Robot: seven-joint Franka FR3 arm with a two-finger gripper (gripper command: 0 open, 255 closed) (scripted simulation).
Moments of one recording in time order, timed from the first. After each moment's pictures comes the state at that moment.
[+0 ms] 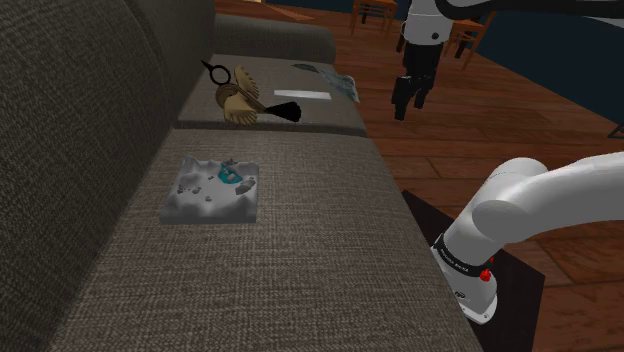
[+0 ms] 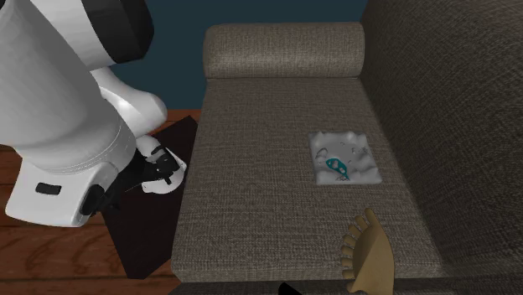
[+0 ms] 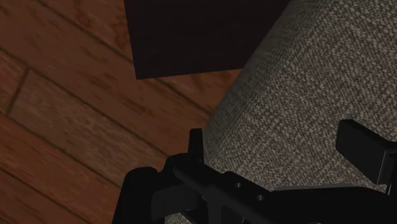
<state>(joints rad) -0.02 -0.75 0.01 -2.40 -0.06 1.51 0.03</state>
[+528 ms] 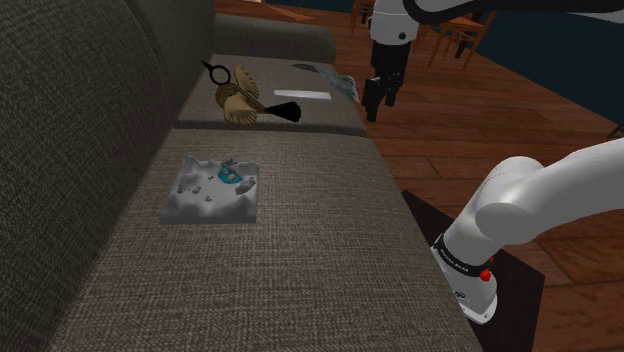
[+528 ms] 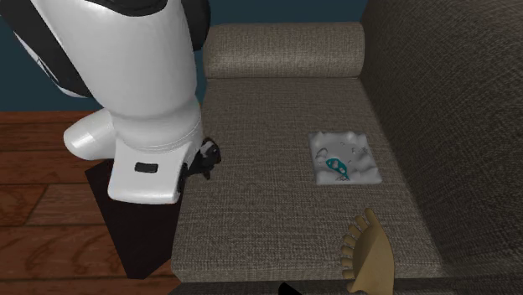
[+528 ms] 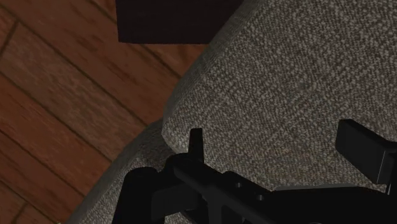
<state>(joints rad) 0.04 -0.62 0.13 -2.32 -0.04 1.59 0.08</state>
